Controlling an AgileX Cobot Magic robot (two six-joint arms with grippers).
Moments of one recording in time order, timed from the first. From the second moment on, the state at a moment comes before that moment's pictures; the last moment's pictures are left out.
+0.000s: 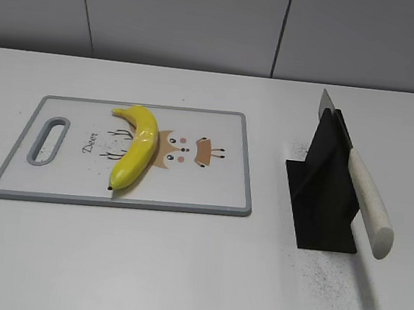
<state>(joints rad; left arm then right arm) -0.05 0.00 -0.47 0.06 1.09 0.05 0.04 -0.01 -0.50 -0.01 1.05 0.06</state>
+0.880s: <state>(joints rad) -0.05 0.00 -0.47 0.06 1.09 0.05 0.04 0.01 -0.51 -0.08 1.04 0.06</state>
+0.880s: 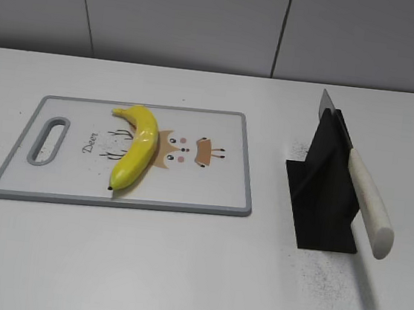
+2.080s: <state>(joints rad) -0.05 0.00 -0.47 -0.06 1.09 0.16 0.47 0.89 -0.91 -0.08 1.00 0.25</state>
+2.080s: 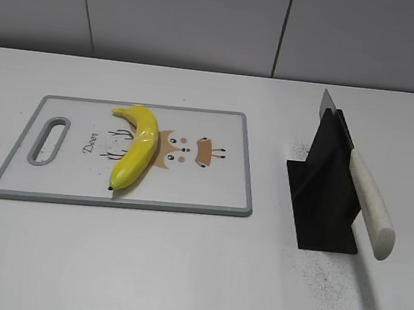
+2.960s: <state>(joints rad) -0.05 0.00 -0.47 -0.06 1.09 0.16 0.50 1.49 -0.96 -0.05 0.96 0.35</state>
